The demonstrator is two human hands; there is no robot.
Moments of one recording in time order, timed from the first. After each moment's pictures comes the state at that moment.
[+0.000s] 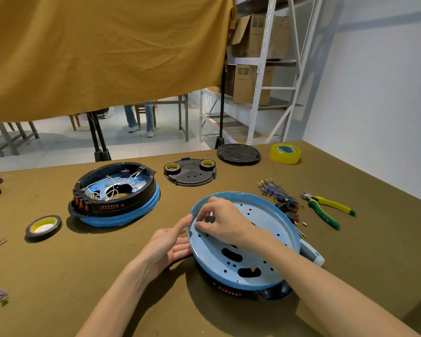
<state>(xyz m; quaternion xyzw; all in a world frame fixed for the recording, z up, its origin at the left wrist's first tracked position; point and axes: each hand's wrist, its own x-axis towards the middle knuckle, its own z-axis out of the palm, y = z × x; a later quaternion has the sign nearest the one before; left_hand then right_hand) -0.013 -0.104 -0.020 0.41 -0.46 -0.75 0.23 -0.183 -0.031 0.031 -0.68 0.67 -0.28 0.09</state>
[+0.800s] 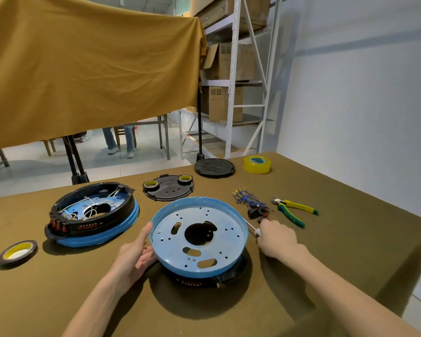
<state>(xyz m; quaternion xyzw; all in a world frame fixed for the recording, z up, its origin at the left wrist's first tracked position) 0.004 -0.103 -0.013 0.44 -0.43 -0.72 0.32 -0.280 0.073 0.026 -0.40 0.92 -0.01 0.02</state>
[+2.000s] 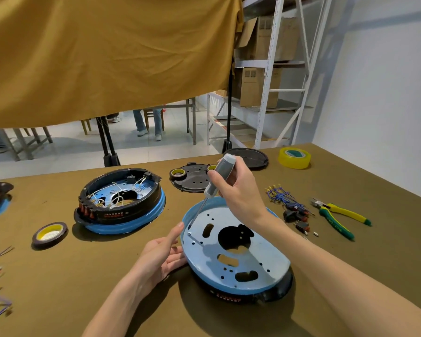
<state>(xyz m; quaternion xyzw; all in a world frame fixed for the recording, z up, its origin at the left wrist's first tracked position) 0.004 -0.103 -0.014 0.43 -0.43 -0.75 0.27 -0.193 -0.052 0.082 -0.56 0.55 -0.61 0.12</state>
